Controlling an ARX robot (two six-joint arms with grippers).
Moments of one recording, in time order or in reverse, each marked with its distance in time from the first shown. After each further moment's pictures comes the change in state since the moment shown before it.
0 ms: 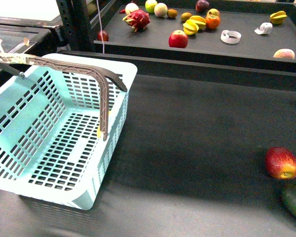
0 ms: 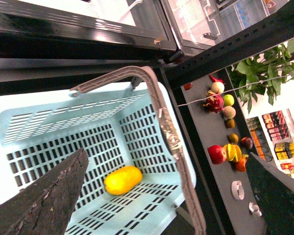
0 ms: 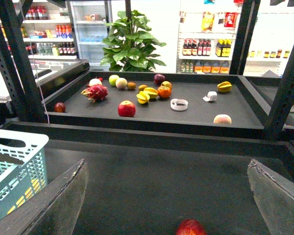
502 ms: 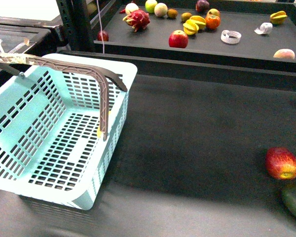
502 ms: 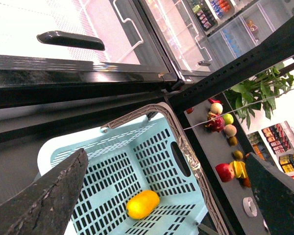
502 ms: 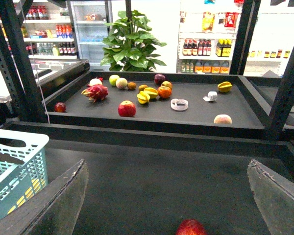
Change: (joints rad) left arm 0.146 -0.414 -0.172 -0.104 0.051 0.195; right arm 0.000 0.000 0.000 0.000 0.000 0.000
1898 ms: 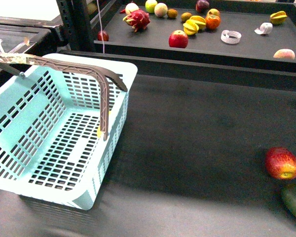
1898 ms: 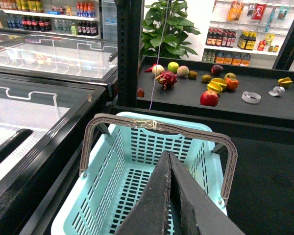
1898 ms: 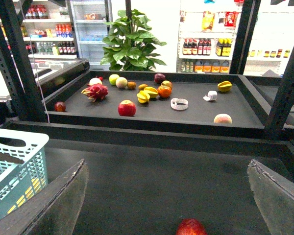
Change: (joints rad) left arm 0.036 -0.616 -0.171 -0.164 0.492 0.896; right arm 0.000 0.000 0.000 -0.001 0.000 0.000
